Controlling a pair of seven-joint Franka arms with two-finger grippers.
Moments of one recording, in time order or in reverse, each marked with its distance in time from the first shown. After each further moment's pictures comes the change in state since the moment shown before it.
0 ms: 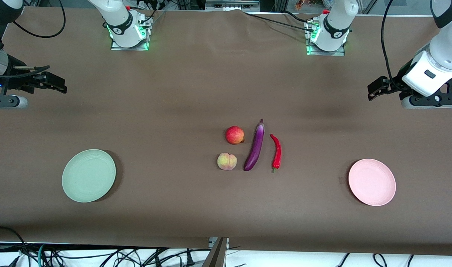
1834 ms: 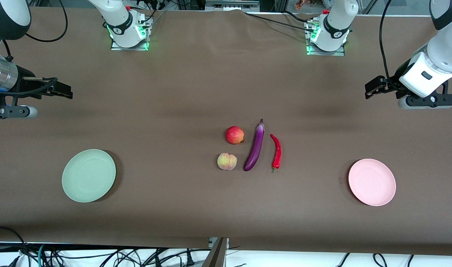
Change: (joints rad) left arm 0.000 0.009 -0.001 0.000 -0.021 -0.025 0.000; right arm -0.001 0.054 0.000 -0.002 0.011 0.005 0.001
